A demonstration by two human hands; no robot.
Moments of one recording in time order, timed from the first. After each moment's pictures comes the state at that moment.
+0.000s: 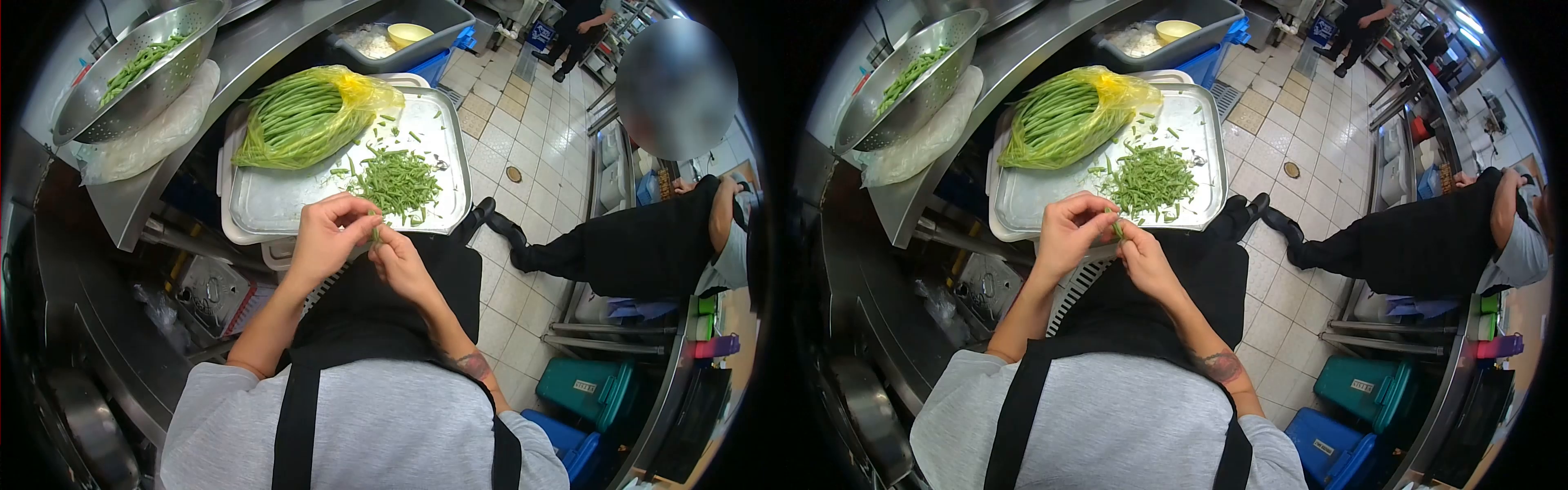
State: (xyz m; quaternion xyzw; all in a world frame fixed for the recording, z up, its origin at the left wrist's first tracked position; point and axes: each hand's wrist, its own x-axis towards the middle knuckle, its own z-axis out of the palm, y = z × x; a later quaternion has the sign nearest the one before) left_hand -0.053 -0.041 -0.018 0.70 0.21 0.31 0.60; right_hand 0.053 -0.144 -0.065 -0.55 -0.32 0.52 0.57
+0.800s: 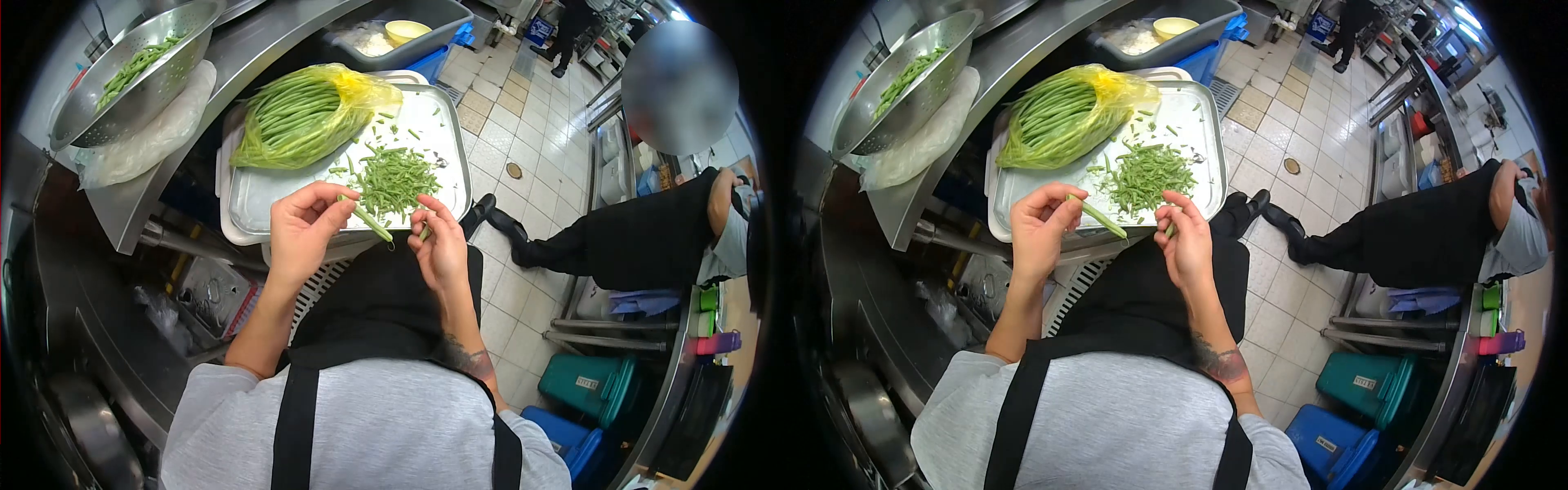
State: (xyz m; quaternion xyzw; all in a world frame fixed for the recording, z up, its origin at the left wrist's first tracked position) left_hand -0.067 -0.038 0.003 0.61 0.19 0.40 0.66; right_hand 0.103 -0.156 -0.086 -0.33 -0.15 0.49 0.79
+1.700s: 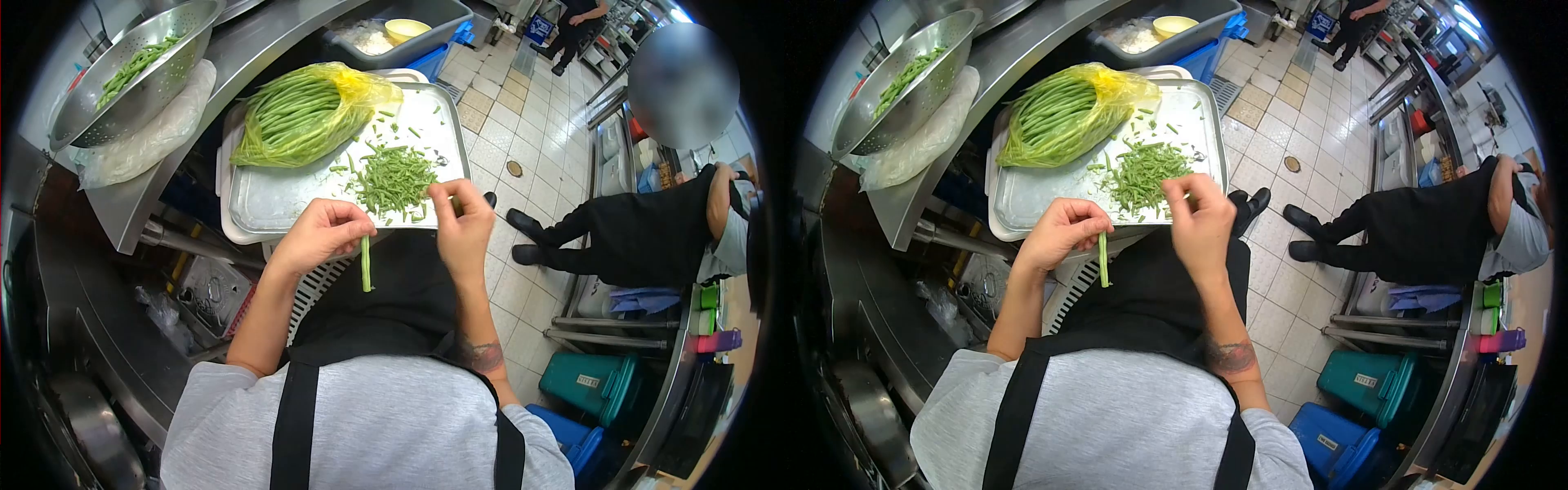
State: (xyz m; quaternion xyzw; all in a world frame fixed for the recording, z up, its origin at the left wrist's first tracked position) left_hand -0.067 -0.019 -0.019 0.61 0.20 0.09 0.77; right_hand 0.096 -0.147 -0.006 -0.72 -0.38 0.02 0.58
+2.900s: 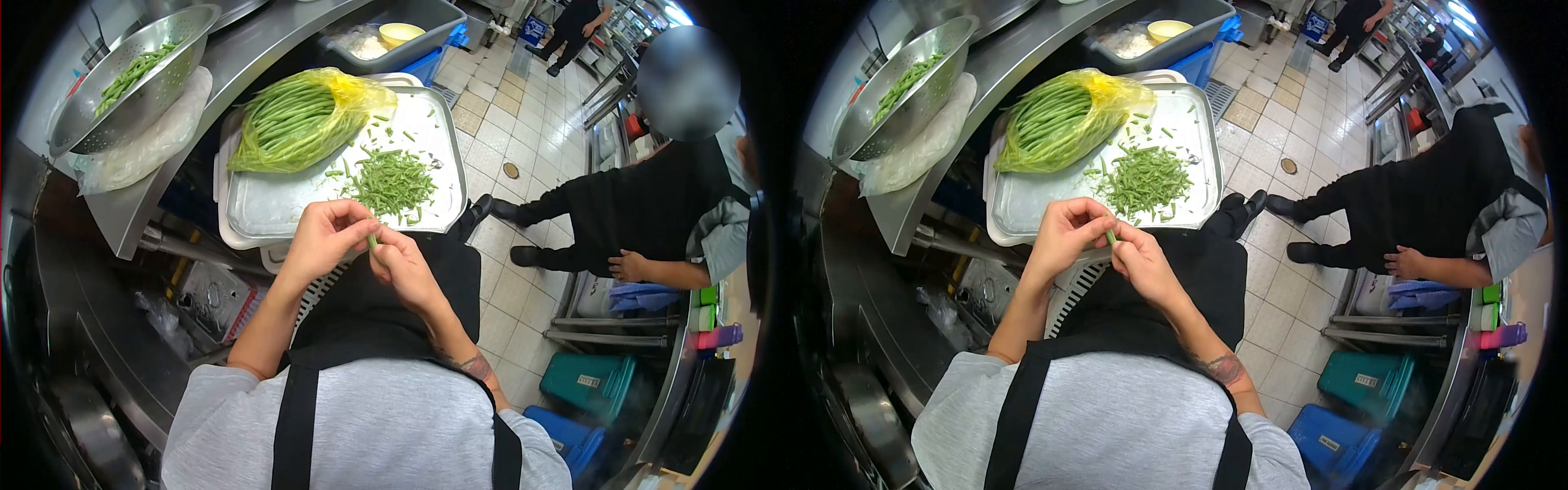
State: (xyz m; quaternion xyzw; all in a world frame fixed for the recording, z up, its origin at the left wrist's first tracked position) left_hand -0.054 -0.036 -0.018 0.63 0.21 0.21 0.72; right_hand 0.052 -0.153 -0.037 -0.47 -0.32 0.54 0.62
